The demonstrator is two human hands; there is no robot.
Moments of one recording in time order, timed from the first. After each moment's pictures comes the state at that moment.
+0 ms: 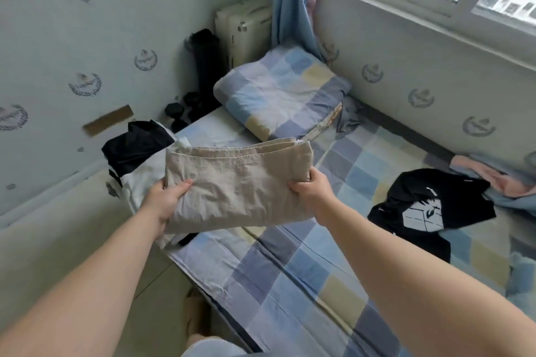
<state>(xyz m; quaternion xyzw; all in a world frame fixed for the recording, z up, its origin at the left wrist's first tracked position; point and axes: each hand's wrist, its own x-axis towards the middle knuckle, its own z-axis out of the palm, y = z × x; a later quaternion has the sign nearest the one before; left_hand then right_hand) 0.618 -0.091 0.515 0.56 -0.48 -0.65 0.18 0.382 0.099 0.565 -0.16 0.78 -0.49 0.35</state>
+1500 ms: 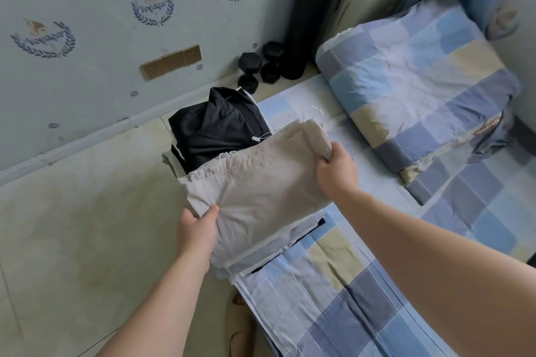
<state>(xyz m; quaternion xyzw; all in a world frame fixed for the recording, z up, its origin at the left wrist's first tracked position) 0.681 -0.333 0.305 0.74 -0.30 -0.55 0.24 0.430 -0.317 0.355 -0.28 0.88 -0.26 0.27</state>
